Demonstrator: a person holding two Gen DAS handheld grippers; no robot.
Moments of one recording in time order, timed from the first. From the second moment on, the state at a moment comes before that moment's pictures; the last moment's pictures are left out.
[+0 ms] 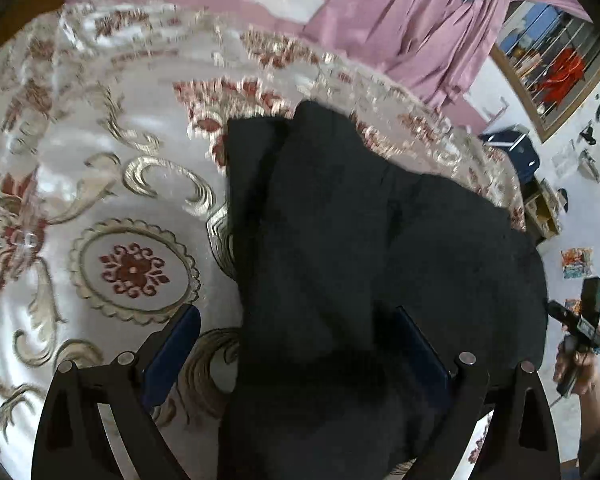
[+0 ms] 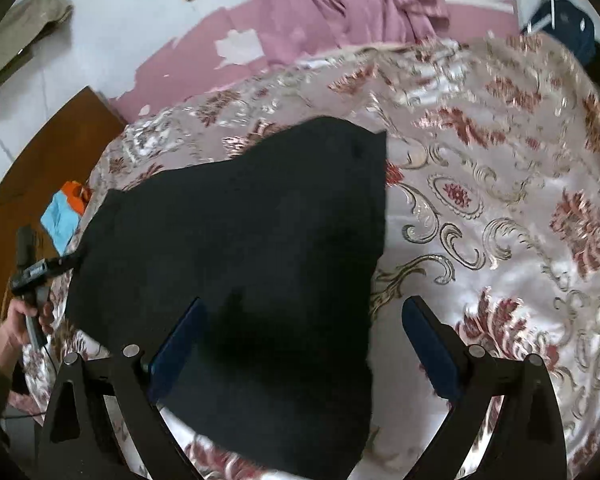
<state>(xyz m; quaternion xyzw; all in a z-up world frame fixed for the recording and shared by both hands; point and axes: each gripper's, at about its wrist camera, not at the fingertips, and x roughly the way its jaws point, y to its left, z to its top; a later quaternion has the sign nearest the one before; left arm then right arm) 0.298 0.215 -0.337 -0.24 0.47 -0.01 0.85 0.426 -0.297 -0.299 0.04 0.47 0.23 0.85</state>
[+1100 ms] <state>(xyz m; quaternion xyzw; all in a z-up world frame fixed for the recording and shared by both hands) 0.281 0.177 -0.288 -0.23 0.45 -0.09 0.86 0.419 -0.196 -0.295 0.11 0.47 0.37 0.79</state>
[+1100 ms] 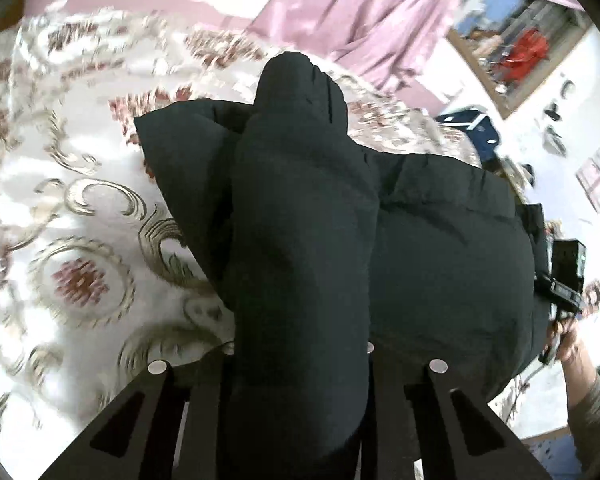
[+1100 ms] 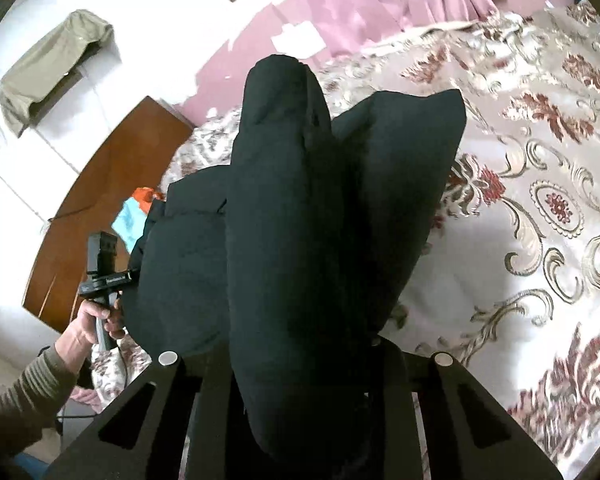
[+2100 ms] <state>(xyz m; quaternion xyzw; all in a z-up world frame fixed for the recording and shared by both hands) 0.071 0.185 -0.316 -0.24 0.43 0.00 0.87 0.269 -0.362 -0.345 0.15 0.53 0.30 0.78</state>
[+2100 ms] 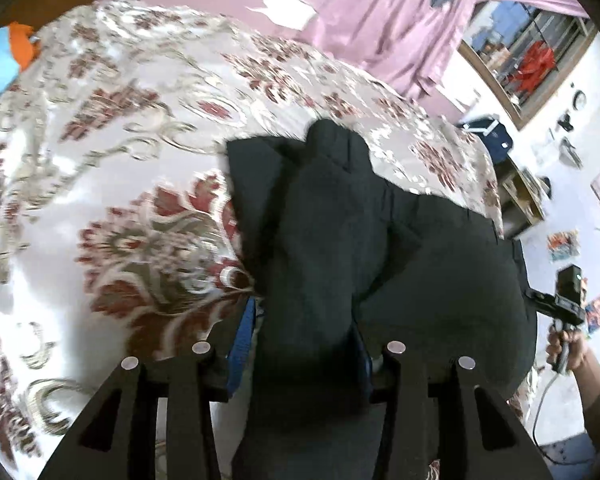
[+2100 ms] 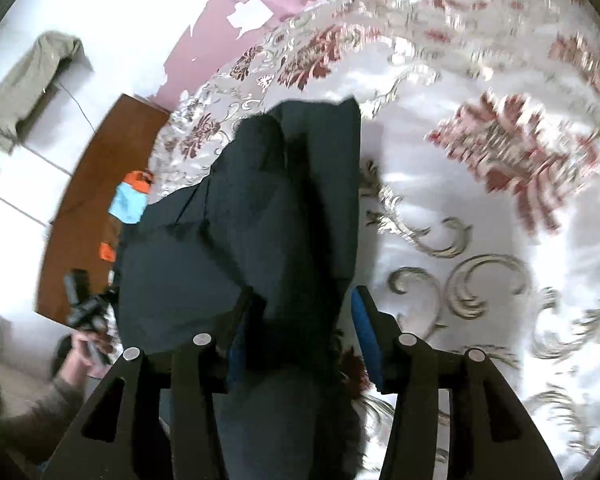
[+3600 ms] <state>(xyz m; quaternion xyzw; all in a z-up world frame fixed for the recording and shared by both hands) -0.165 -0.059 -0.155 -0.08 0.37 0.09 0.92 -0.093 -0.228 -0.139 -0.05 0.37 0.19 0.91</state>
